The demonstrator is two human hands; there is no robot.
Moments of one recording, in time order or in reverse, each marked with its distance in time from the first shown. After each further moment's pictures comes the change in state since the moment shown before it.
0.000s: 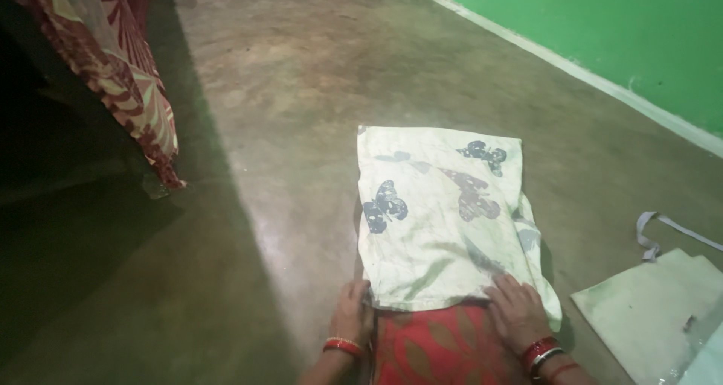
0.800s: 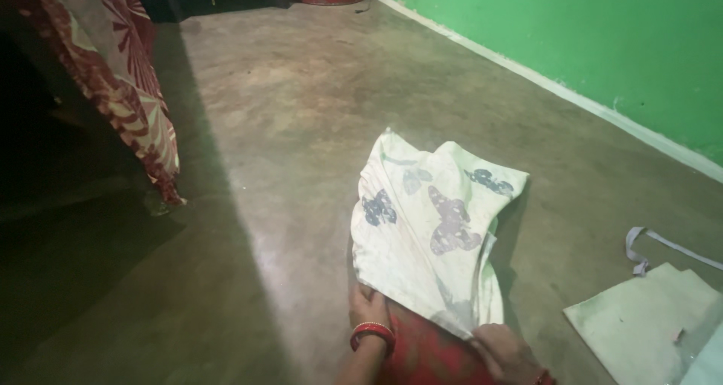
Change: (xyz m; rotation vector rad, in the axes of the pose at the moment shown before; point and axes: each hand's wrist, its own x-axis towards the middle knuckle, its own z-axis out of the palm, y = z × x) left_hand 0.039 0.104 0.011 -0.600 0.123 -0.871; right_hand -0.024 -0.009 0.004 0.442 0.109 -0.160
